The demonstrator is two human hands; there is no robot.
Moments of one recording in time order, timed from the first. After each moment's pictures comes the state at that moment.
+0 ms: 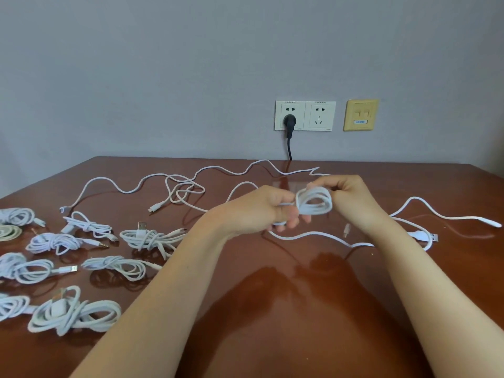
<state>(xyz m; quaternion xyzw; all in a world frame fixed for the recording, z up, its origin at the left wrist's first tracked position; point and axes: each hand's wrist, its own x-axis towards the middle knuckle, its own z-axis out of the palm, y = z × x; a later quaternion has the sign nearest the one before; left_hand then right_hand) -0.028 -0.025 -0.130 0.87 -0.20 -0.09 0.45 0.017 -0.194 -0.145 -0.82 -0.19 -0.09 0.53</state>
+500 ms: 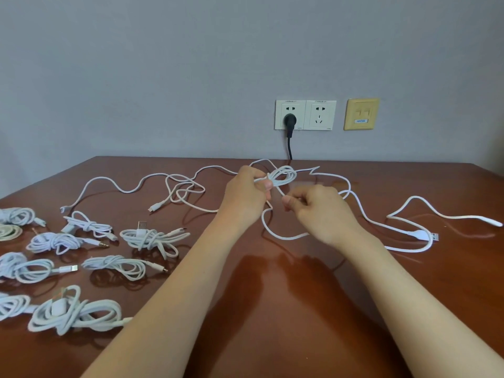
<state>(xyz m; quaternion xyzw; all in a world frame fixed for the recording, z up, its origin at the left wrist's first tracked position) -0.007 -0.024 -0.145 0.86 0.01 0.18 0.48 0.002 -0.160 -0.153 -0.93 -0.19 -0.16 0.28</state>
